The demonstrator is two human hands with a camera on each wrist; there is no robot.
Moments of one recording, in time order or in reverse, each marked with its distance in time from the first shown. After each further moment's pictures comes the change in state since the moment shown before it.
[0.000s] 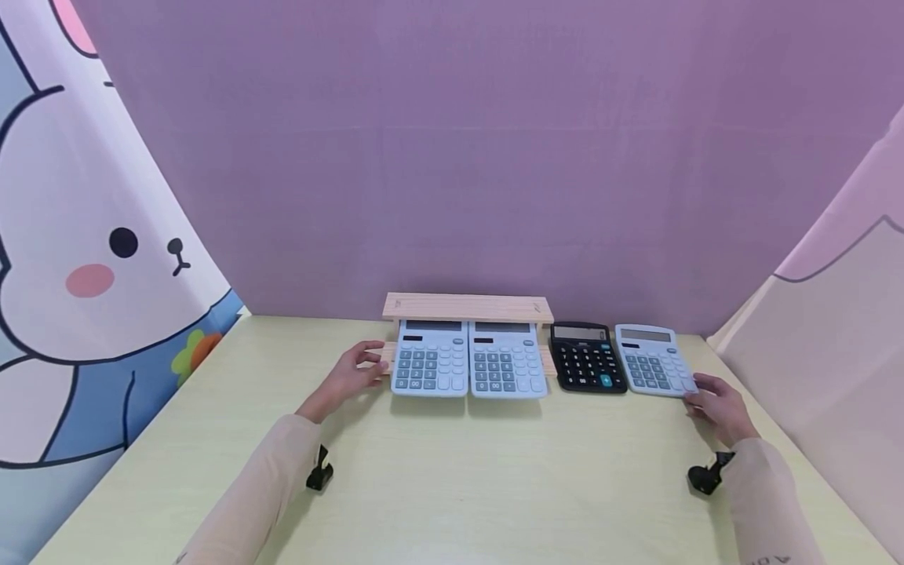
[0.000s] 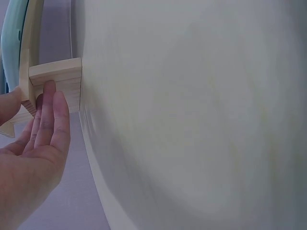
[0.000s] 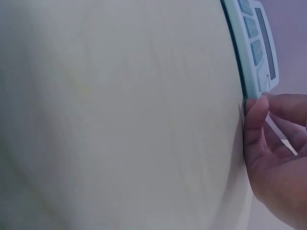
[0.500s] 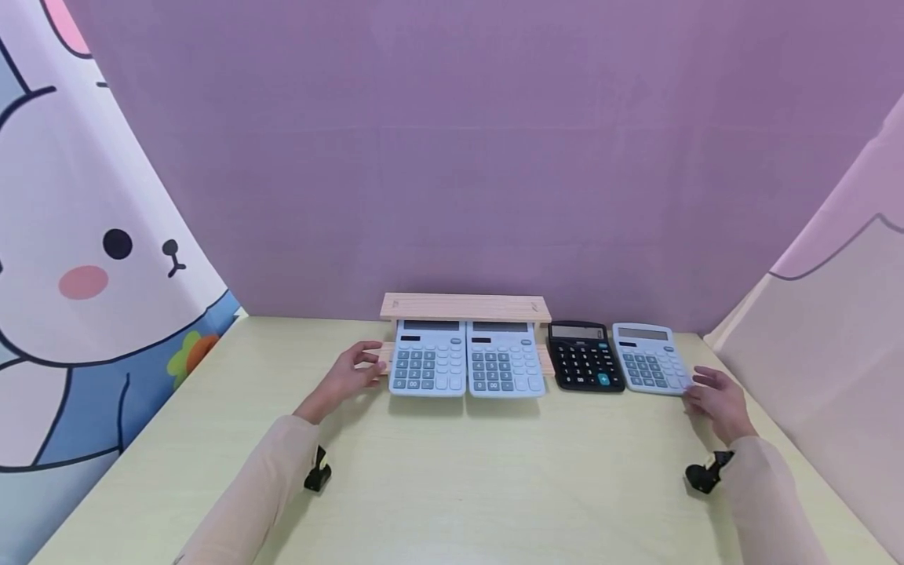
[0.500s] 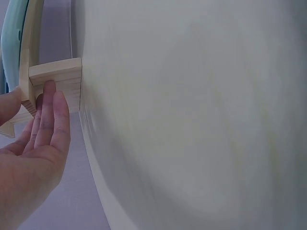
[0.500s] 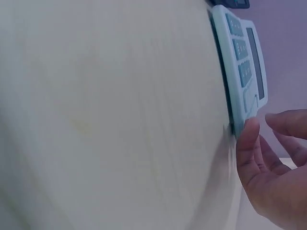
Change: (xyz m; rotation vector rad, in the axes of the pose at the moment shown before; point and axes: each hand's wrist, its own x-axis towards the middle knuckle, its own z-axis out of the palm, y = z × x) left_hand 0.000 0.001 -0.001 0.027 -0.001 -0.012; right_hand -0.003 -0.005 0.005 0.045 0.102 -0.053
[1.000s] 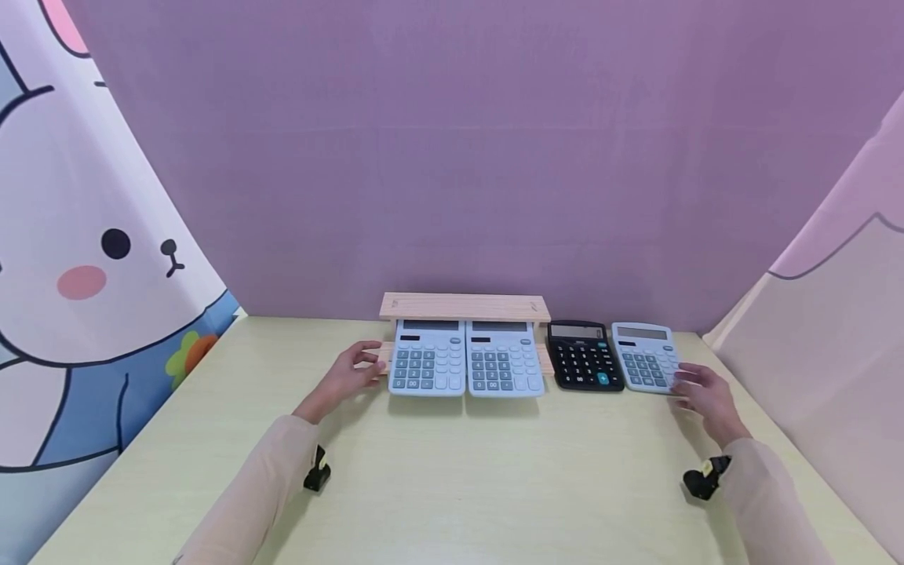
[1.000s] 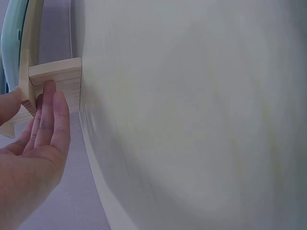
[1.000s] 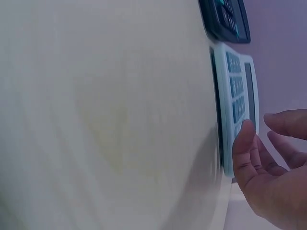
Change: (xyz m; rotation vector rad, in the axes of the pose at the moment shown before) left_hand 0.001 -0.002 0.000 0.006 0.000 0.013; right_hand -0.010 -0.014 0.011 -0.045 -0.077 -0.096
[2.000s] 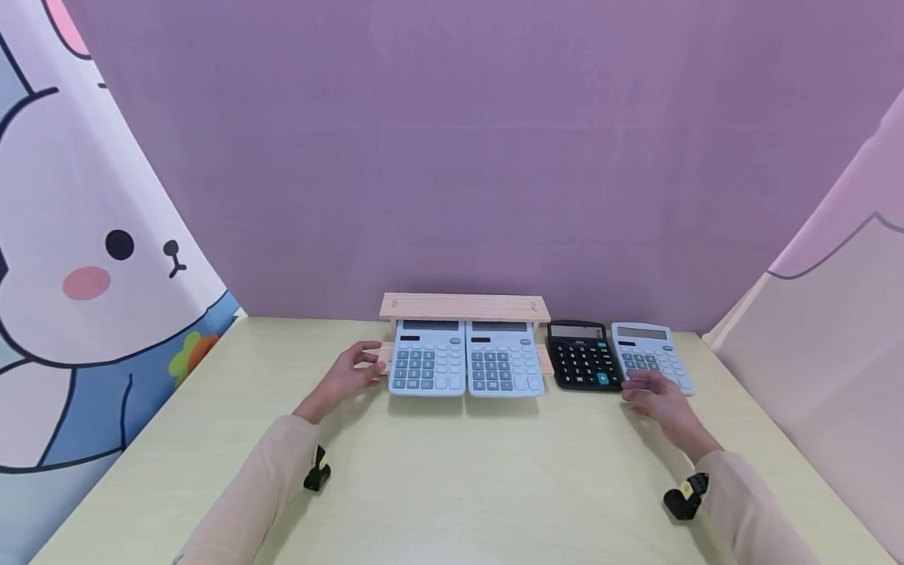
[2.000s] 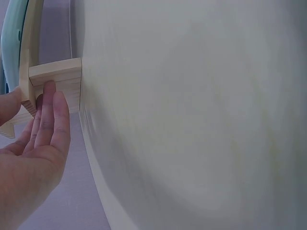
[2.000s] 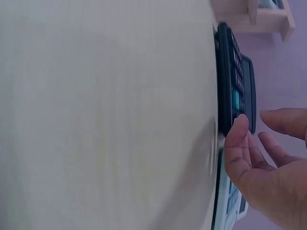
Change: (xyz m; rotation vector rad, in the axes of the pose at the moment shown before) left_hand -0.003 0.004 0.000 0.006 0.004 0.006; right_hand -0.028 -0.024 0.054 -0.005 -0.229 -0.069
